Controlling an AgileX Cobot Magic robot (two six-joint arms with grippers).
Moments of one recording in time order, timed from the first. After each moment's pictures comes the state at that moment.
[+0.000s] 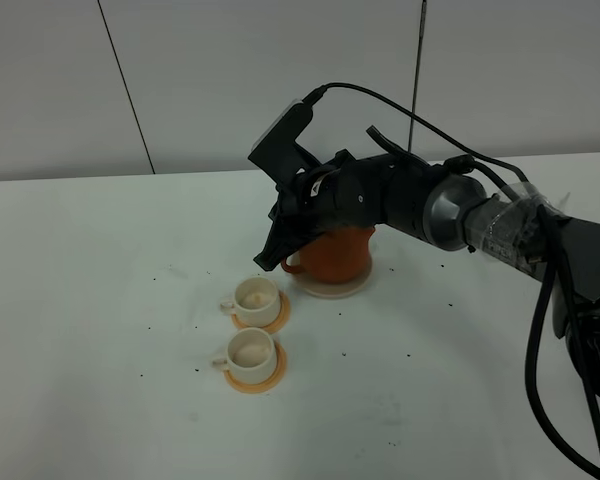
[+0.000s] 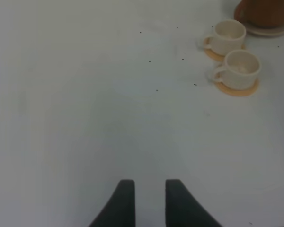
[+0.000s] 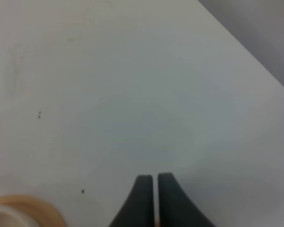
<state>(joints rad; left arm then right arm) 0.01 0.05 -0.51 -0.06 1.04 0.10 0.60 2.35 -1.89 0.26 0.33 -0.68</state>
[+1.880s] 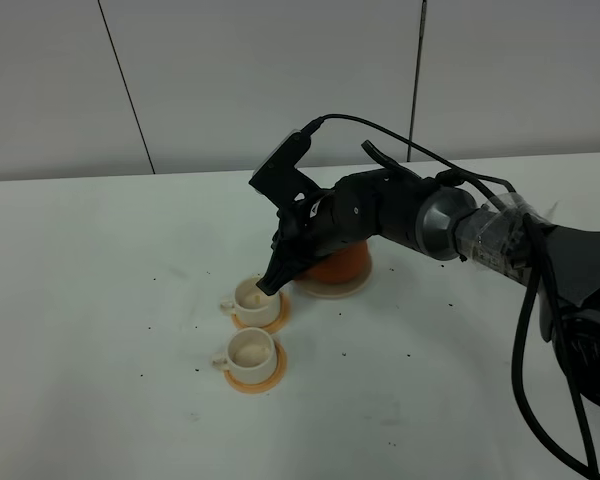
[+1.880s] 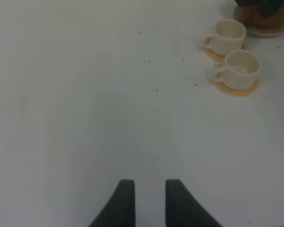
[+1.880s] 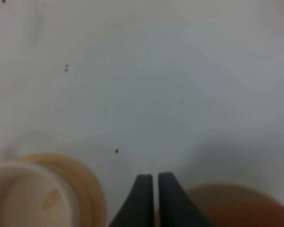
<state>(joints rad) 0.01 0.05 -0.51 -0.06 1.04 0.10 0.60 2.38 -1.89 0.29 0.42 -0.68</state>
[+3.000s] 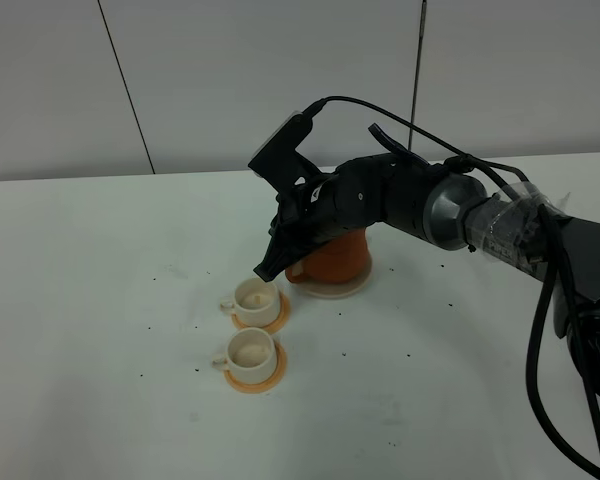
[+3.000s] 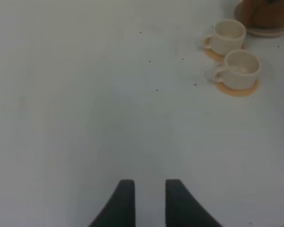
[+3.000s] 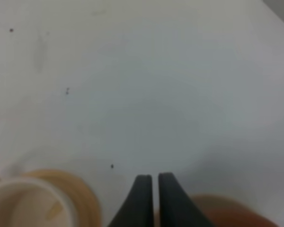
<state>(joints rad) 0.01 0.05 -0.51 -0.06 1.04 0.10 0.61 2.34 -1.89 0.31 0.41 -0.68</state>
